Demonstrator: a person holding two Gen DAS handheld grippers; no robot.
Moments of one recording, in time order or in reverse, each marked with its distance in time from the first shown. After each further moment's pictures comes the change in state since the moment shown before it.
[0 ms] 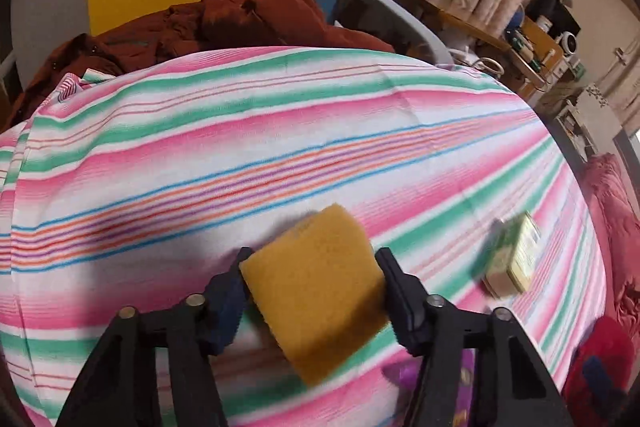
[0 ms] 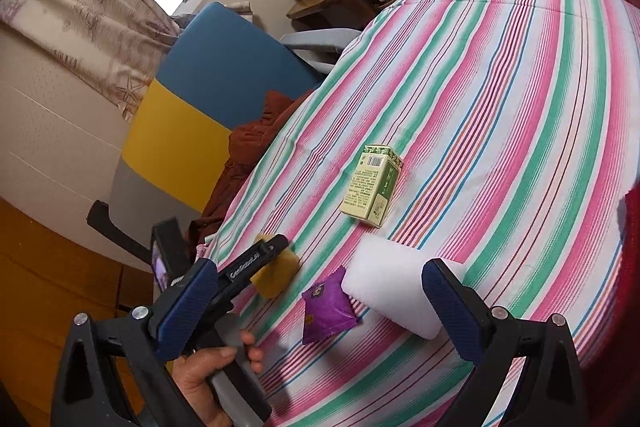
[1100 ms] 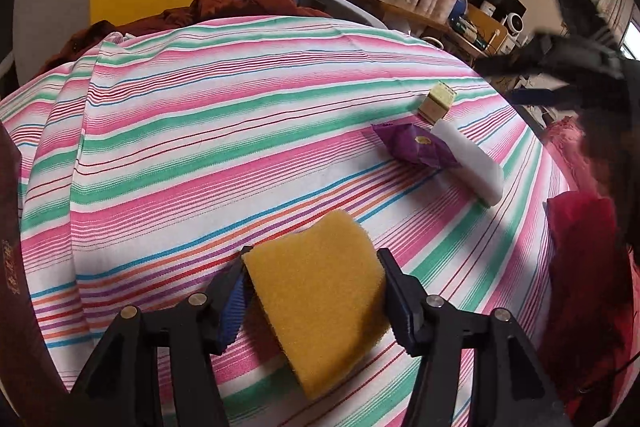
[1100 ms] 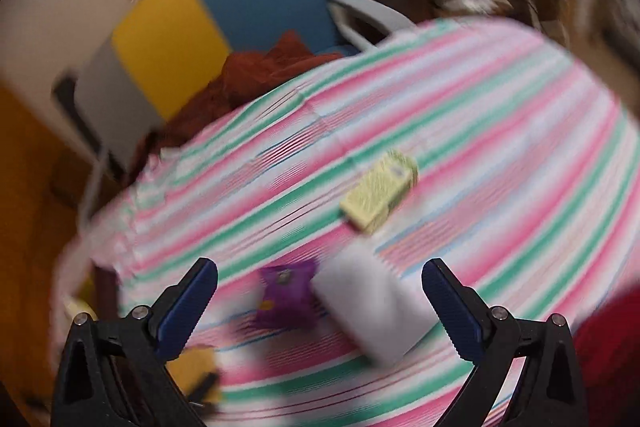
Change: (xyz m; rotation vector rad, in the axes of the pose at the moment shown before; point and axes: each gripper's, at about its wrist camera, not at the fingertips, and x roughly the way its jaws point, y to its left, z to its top) left arm -0.079 0.029 -0.144 0.108 -0.067 -0.107; right arm 0.048 0.055 0.021 -0.584 0.210 -0.271
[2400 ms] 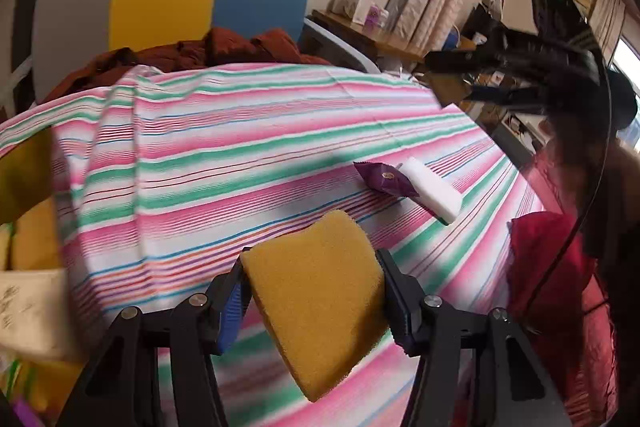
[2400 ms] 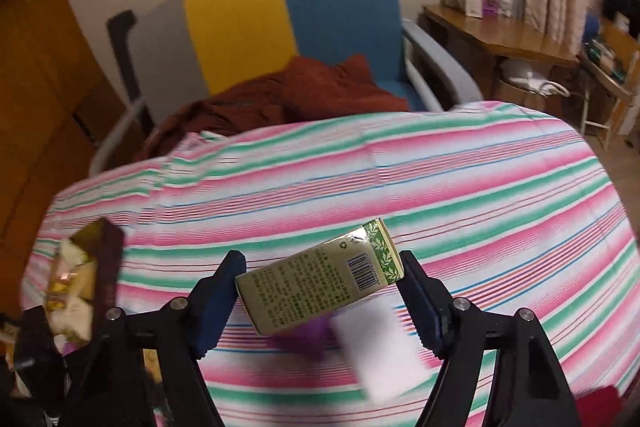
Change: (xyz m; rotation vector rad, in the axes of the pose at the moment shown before) left arm -0.091 0.007 -0.014 -0.032 -0.122 -0.013; right arm -0.047 0.048 0.010 -0.153 -0.099 0.144
